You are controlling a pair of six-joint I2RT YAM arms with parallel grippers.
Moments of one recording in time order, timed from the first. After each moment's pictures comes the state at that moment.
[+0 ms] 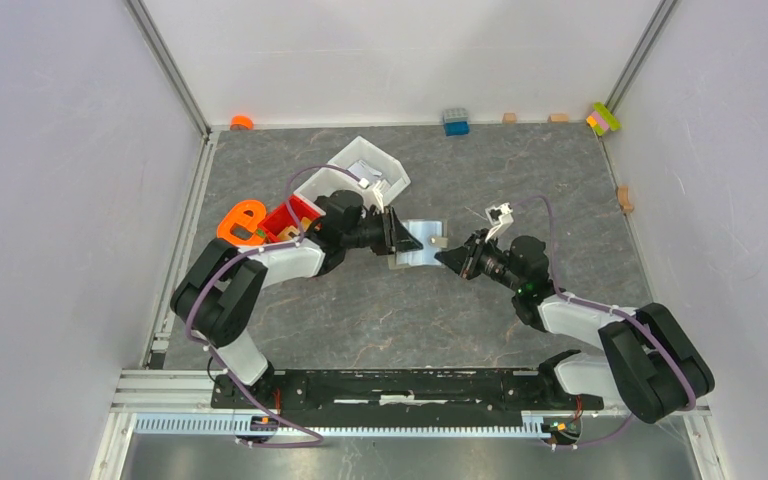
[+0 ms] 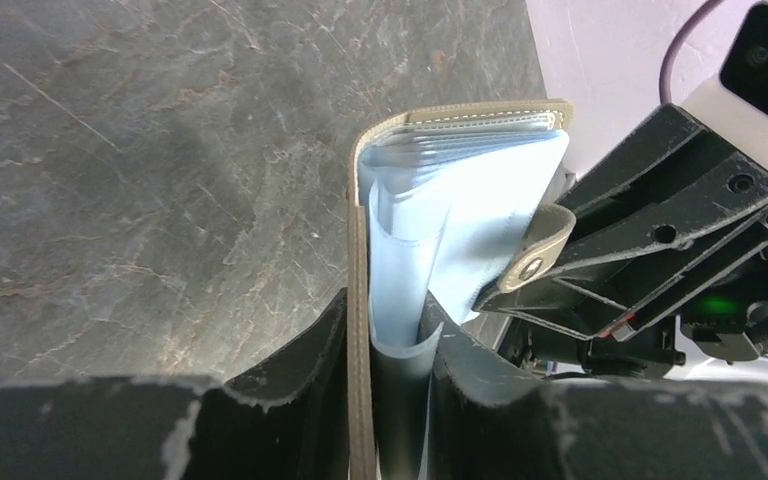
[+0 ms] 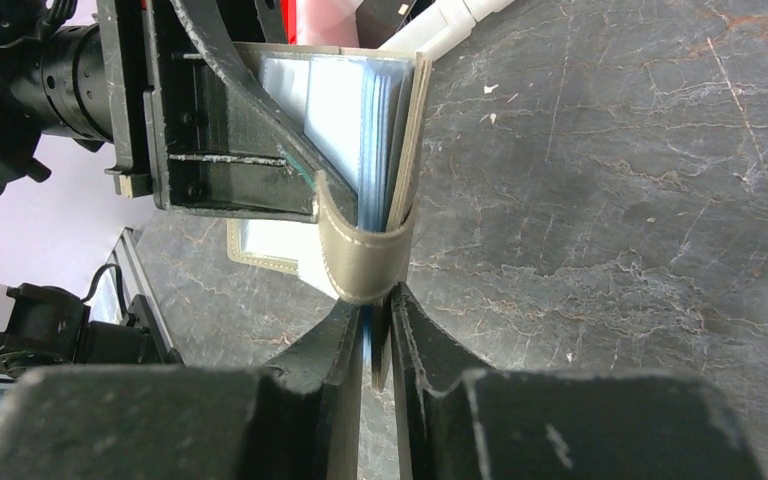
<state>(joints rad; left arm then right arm) -0.60 1.68 0.84 0.40 0.55 -0.74 0.42 1.26 0.30 0.78 -0.45 0.61</state>
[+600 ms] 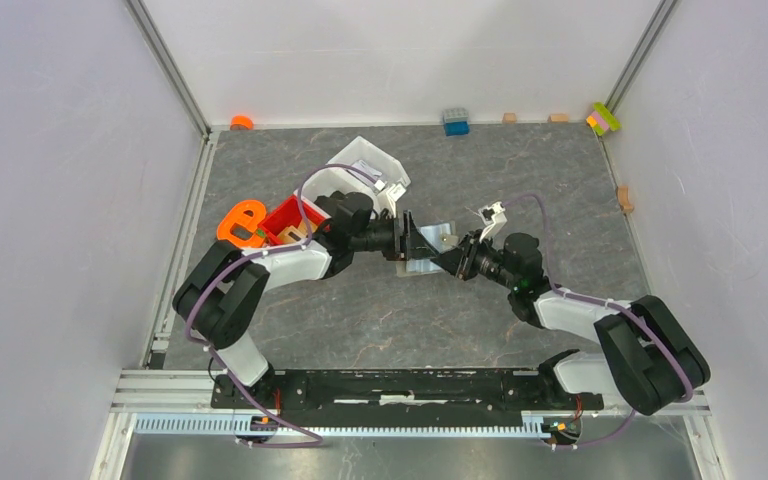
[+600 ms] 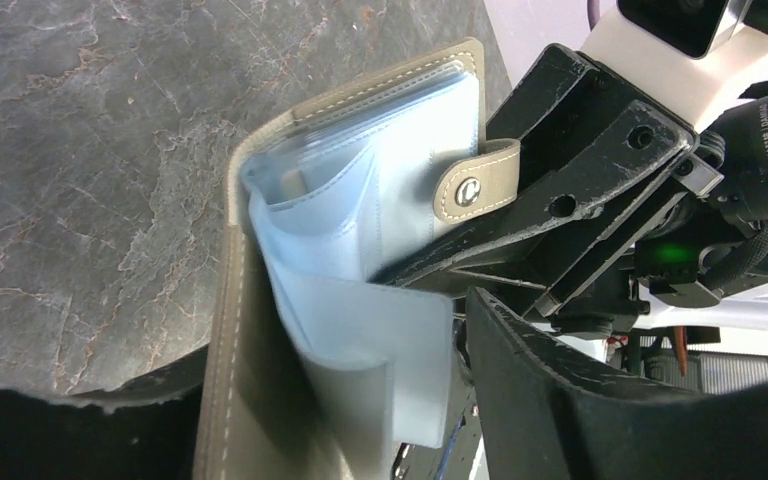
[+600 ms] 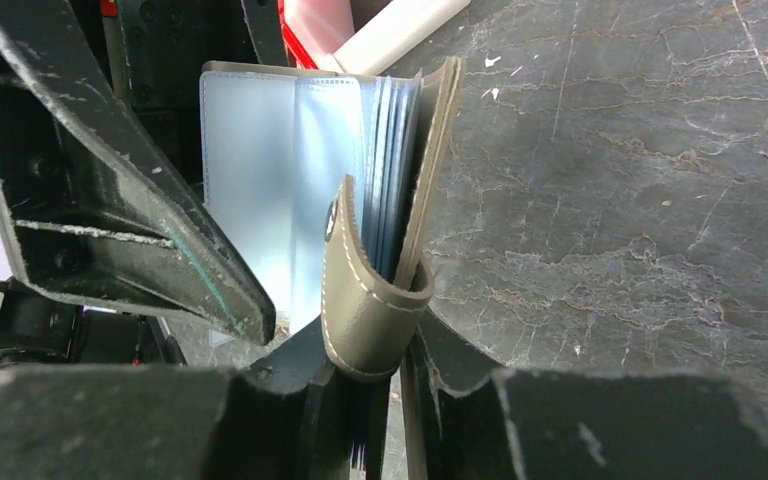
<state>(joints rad) -0.66 1.68 0.86 0.41 0.61 -0.74 0.44 1.30 0.33 0.73 -0.45 0.60</state>
